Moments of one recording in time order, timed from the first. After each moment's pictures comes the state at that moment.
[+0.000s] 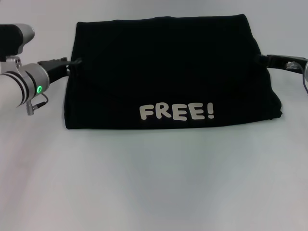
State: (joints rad) left arm -0.91 -2.07 0.21 0.29 2.03 0.47 -1.32; right arm 0.92 2.00 -0.30 -0.30 -2.28 -0.58 1.74
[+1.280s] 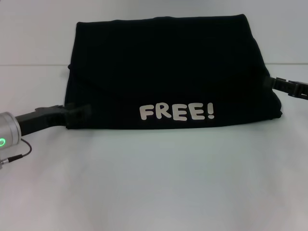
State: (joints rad) left arm -0.56 -2.12 0.46 0.67 2.12 1.15 -1.71; right arm 0.66 1.98 -0.30 -0.48 -2.12 -1.22 1.72
